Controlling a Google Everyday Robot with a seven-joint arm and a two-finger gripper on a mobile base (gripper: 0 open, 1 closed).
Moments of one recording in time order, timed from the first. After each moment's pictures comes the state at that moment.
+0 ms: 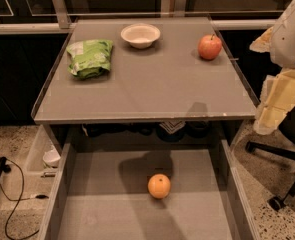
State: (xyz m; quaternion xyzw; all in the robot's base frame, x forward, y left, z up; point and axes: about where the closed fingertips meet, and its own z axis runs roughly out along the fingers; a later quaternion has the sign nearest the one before) arm 0.438 -0.217 0.976 -0.60 0.78 -0.03 0.16
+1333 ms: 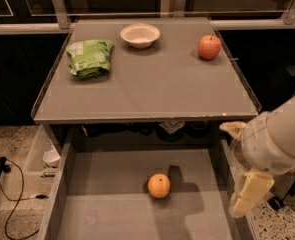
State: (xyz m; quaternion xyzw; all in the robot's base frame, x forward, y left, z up) arm 0.371 -0.186 0.825 -0.64 0.75 0.06 0.18
